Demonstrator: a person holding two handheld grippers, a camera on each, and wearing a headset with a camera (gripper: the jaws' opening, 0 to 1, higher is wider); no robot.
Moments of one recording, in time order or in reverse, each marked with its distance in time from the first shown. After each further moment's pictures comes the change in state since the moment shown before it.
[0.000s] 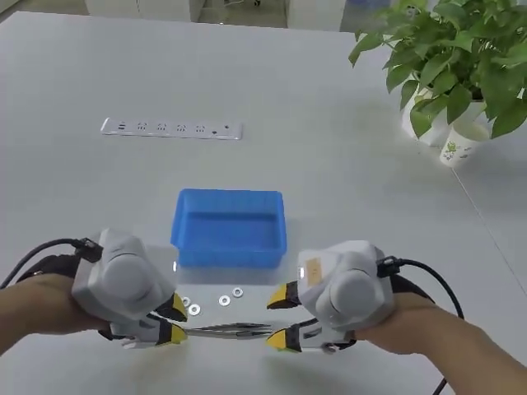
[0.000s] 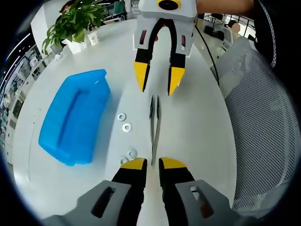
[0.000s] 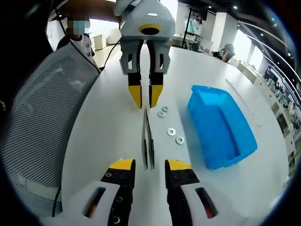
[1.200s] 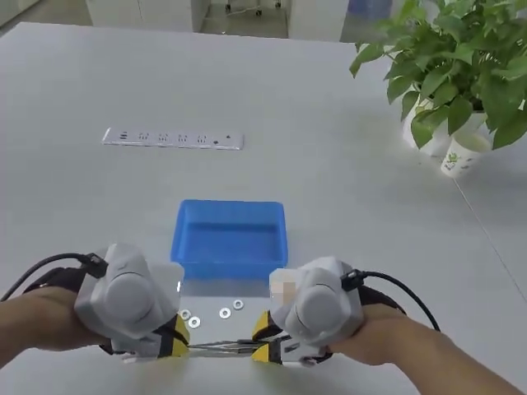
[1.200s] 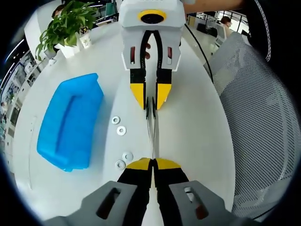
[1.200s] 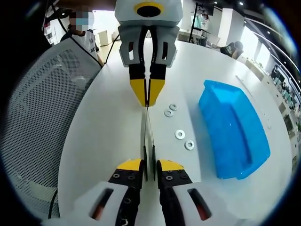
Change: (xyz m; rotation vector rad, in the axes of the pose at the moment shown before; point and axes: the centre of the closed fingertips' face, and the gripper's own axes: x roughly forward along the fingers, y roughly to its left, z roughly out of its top) left arm -0.002 -0.006 0.003 0.056 -0.002 -0.033; right arm 0.025 0.006 0.000 -0.014 0.041 0.065
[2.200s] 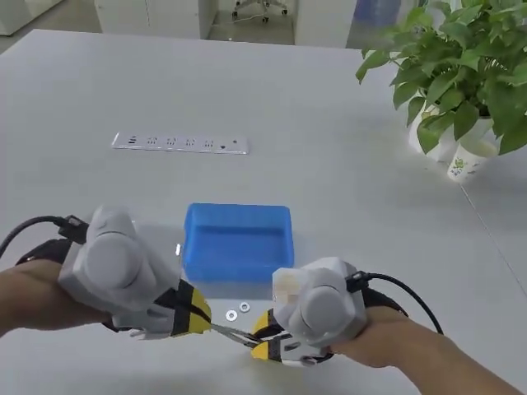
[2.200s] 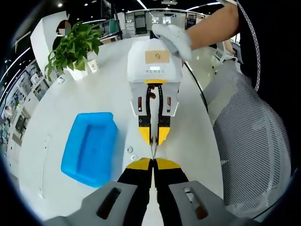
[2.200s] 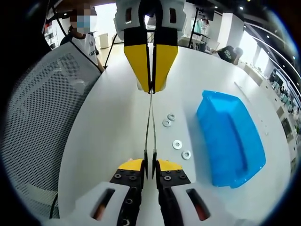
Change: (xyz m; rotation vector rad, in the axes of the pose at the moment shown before) left arm -0.053 0.005 0.061 0.027 -0.156 0.052; right arm -0.003 -0.003 0.016 -0.018 -0.045 -0.021
